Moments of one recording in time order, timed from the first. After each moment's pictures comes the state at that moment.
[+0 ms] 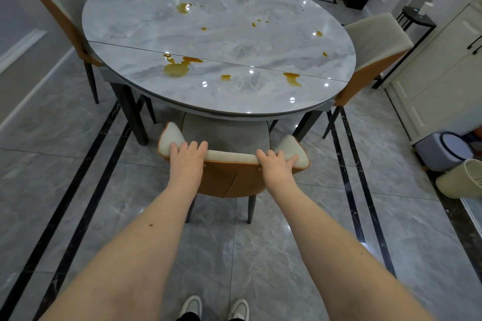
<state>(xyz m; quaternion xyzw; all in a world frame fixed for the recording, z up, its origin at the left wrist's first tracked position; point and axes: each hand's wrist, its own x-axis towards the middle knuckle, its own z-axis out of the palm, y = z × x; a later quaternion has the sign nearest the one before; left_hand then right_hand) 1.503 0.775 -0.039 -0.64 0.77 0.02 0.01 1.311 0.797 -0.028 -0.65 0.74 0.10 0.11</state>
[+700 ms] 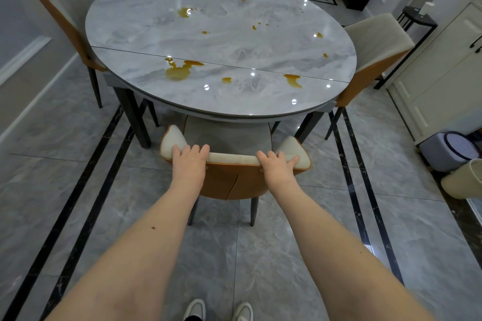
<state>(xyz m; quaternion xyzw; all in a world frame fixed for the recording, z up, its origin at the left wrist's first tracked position) 1.501 0.775 -0.036 -0.64 0.77 0.02 0.03 1.310 0.797 -0.029 -0.66 0.73 0.12 0.11</state>
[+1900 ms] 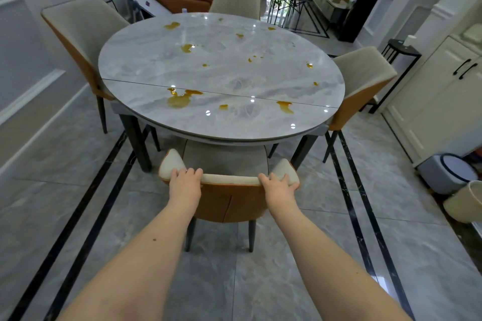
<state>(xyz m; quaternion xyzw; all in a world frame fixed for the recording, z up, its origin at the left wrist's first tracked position) 1.500 0.779 -0.031 -0.65 0.76 0.03 0.05 1.291 0.810 -0.014 -0.62 0.76 0.13 0.14</state>
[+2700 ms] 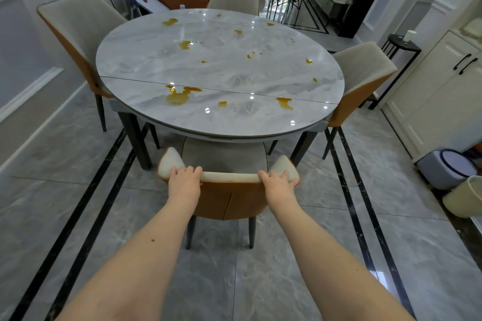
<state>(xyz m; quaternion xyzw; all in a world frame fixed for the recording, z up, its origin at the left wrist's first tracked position) 1.499 0.781 -0.034 -0.65 0.76 0.02 0.05 1.293 0.810 -0.015 -0.62 0.76 0.13 0.13</state>
